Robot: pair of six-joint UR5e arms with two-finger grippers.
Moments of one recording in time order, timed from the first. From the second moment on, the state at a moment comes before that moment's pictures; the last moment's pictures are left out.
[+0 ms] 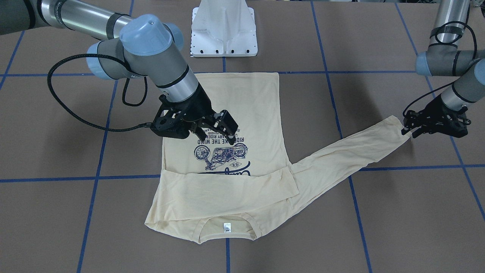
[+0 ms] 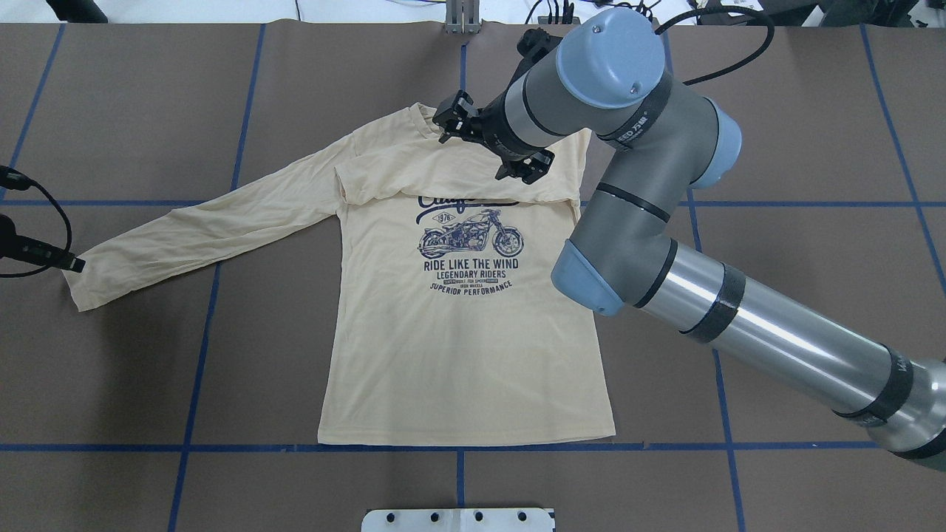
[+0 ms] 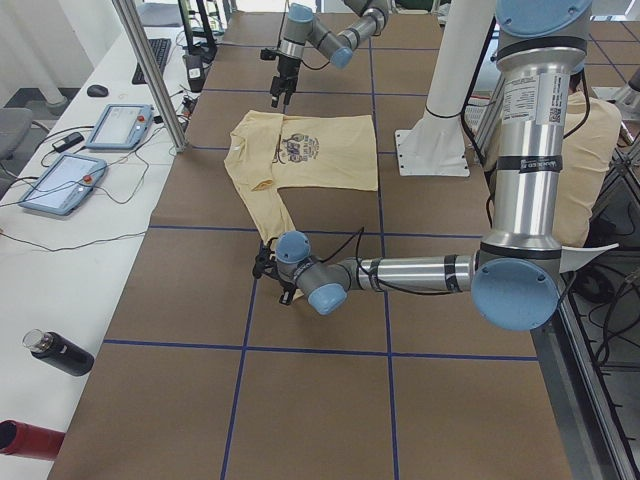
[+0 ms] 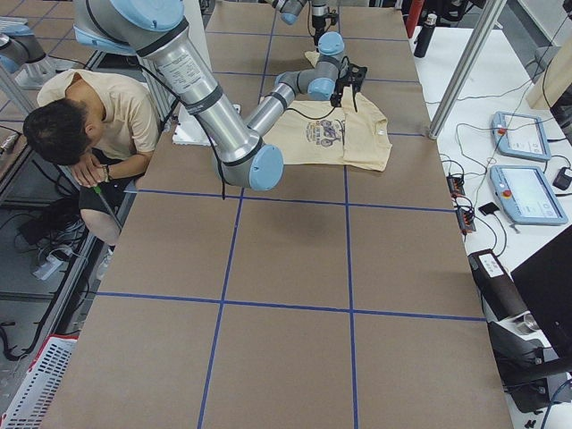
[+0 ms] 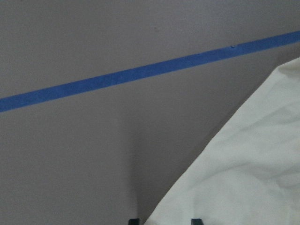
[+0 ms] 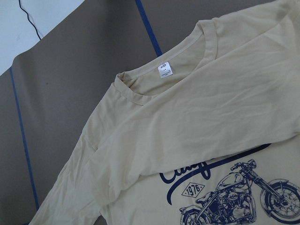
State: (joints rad) left arm -1.04 -1.58 -1.39 -2.45 -2.26 -0.58; right arm 0.70 -0.80 1.54 -1.15 1.93 1.66
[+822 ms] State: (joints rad) left arm -1.04 -1.57 -1.39 -2.45 -2.26 -0.58; right arm 0.67 -0.79 1.54 -1.15 1.88 1.67
